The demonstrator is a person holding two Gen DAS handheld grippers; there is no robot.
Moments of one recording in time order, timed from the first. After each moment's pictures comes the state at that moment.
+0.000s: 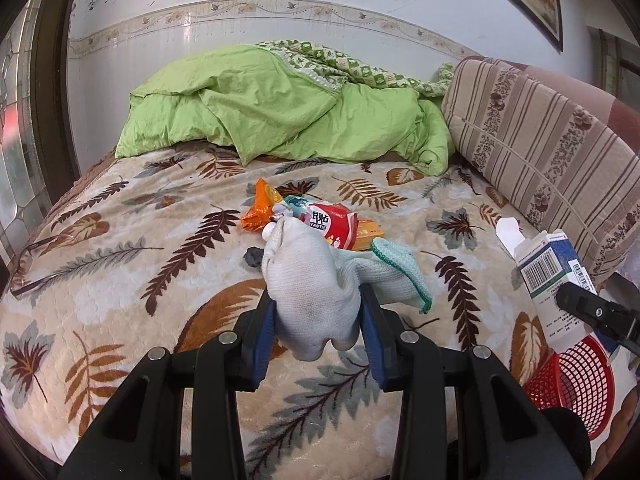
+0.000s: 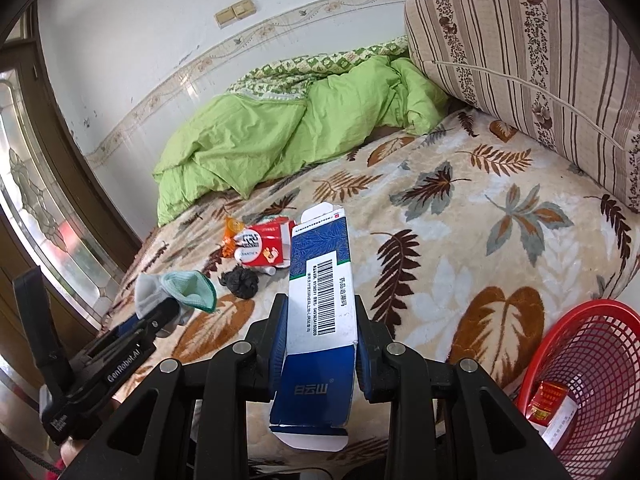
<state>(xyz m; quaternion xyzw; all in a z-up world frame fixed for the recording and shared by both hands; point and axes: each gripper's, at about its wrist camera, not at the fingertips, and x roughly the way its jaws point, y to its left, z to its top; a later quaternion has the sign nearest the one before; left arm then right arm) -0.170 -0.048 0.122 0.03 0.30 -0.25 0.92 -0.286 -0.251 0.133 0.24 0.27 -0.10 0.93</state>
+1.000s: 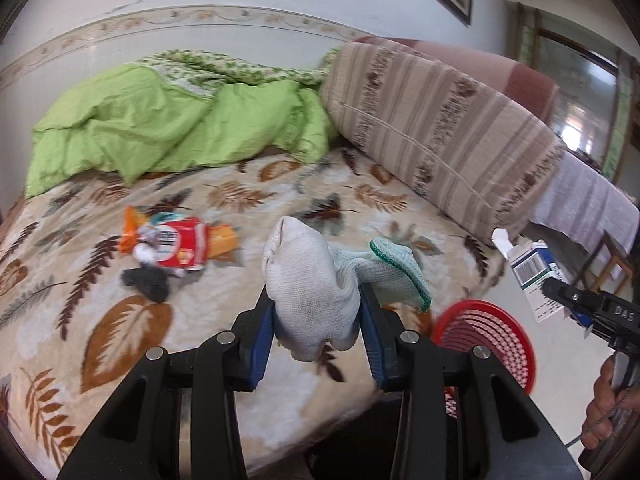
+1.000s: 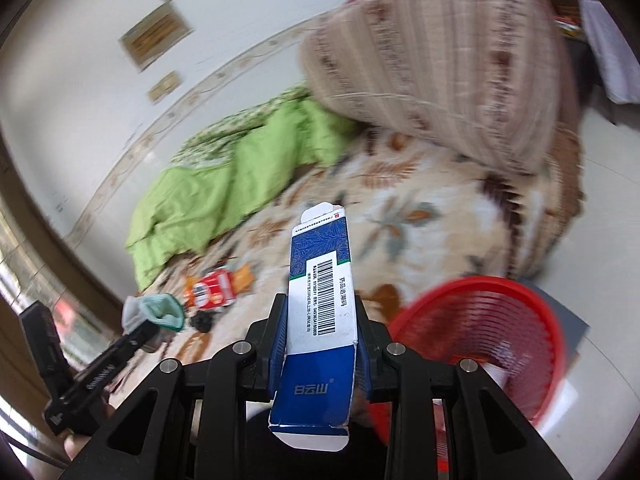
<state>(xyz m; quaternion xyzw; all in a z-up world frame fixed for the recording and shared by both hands) -0.248 -0.138 0.164 0.07 0.31 -0.42 0.85 -0.442 -0.352 0.153 0.33 0.22 -0.19 0.90</state>
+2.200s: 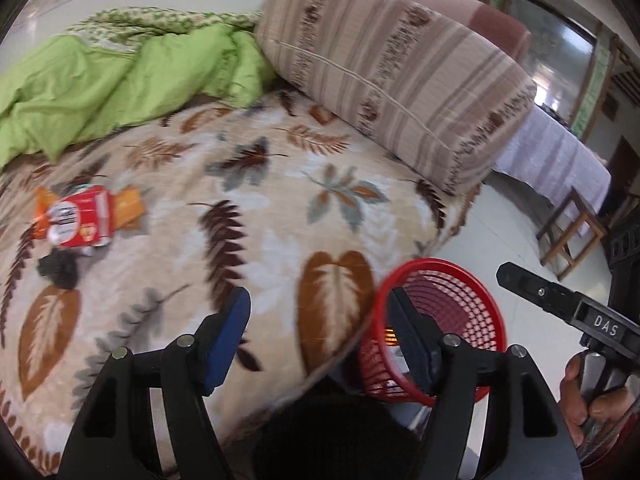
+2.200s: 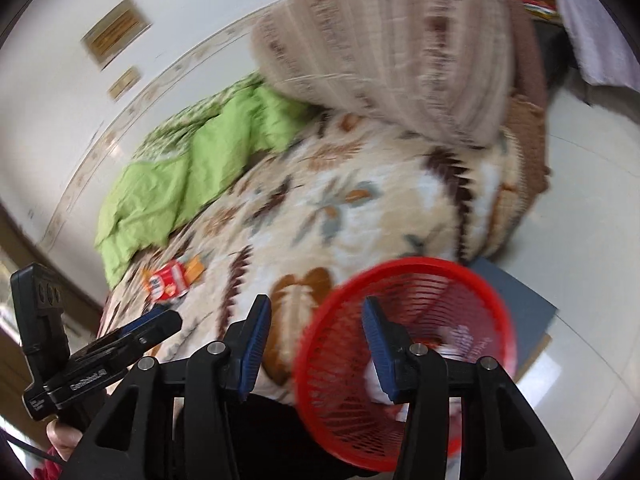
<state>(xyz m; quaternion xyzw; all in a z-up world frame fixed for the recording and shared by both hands) -0.259 -0.212 0.129 0.11 0.38 -0.47 0.79 -0.449 -0.382 0.127 0.34 0.26 -0.21 0.88</state>
